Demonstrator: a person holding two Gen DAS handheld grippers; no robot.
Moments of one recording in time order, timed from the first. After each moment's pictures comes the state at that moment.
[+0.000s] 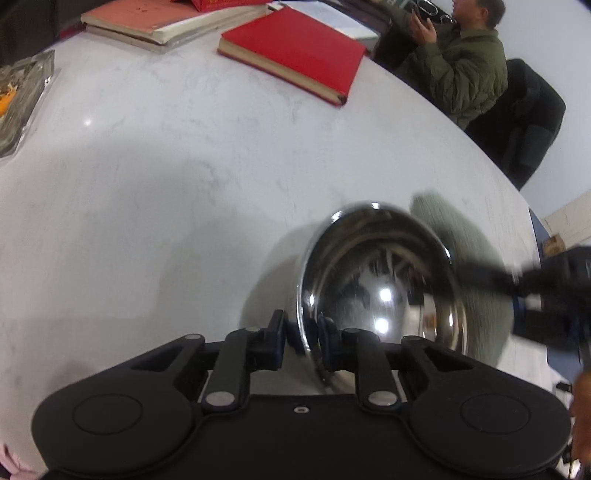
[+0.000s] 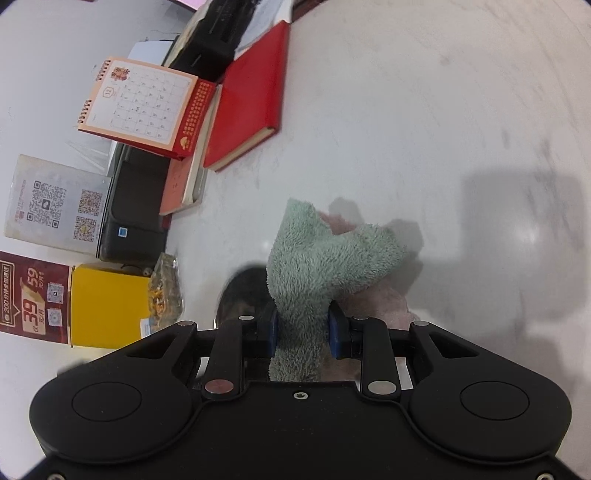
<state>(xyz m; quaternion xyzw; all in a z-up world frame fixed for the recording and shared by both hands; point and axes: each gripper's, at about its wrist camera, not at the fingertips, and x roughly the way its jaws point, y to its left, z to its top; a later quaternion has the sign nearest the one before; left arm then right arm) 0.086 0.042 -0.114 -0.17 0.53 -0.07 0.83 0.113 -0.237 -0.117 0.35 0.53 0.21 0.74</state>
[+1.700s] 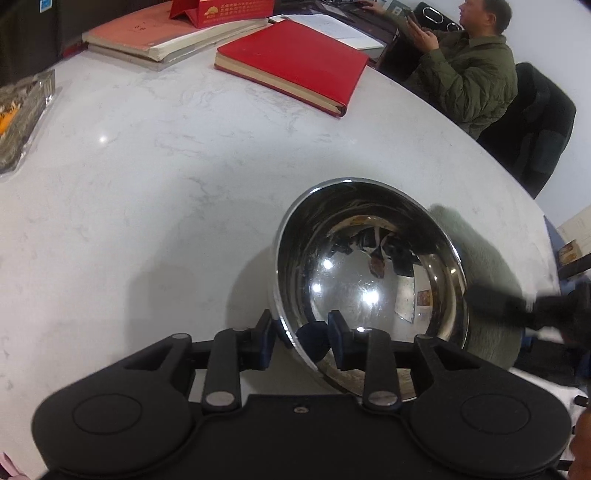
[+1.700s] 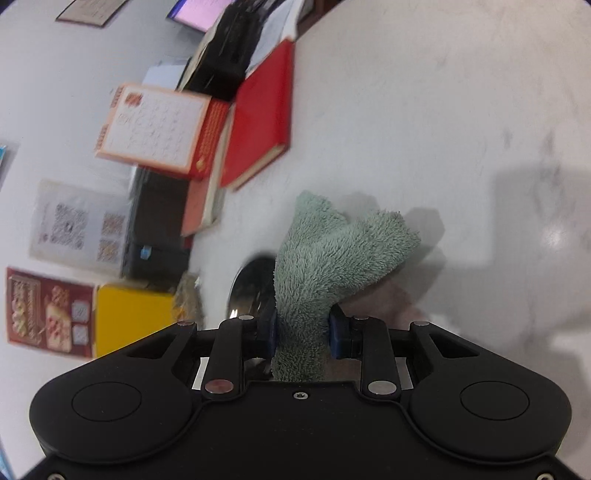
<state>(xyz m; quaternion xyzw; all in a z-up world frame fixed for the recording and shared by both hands) 0.095 0.020 -0.114 -0.15 0.51 -0.03 0.85 0.097 -0.249 -0.136 0.39 0.51 0.24 0.72</state>
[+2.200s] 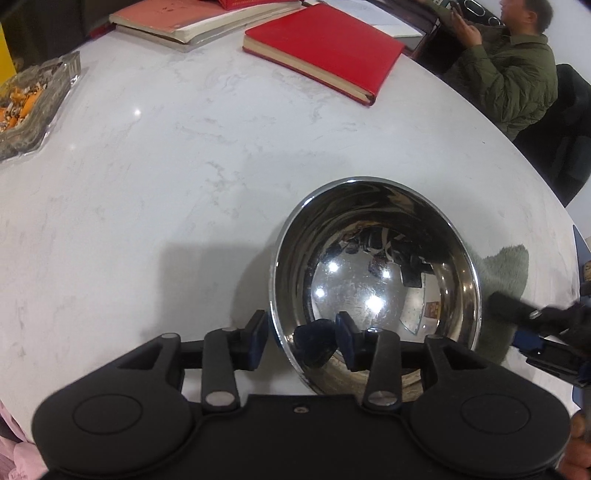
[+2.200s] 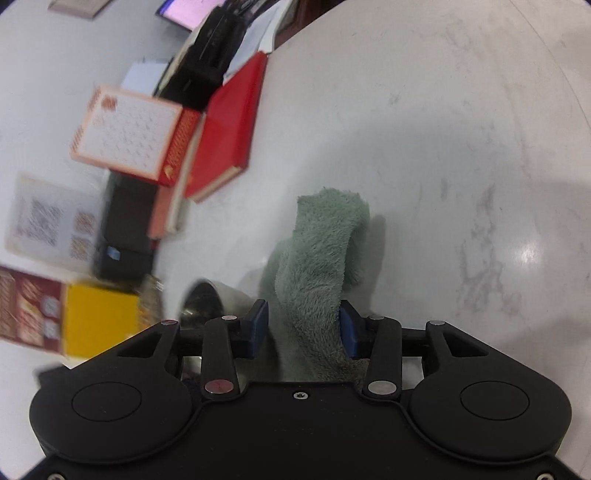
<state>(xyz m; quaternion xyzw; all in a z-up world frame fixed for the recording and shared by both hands) 0.102 0.017 -0.109 -0.16 0.54 0.01 0.82 0.114 -0.270 -0.135 0.27 0.52 0.20 0.78</state>
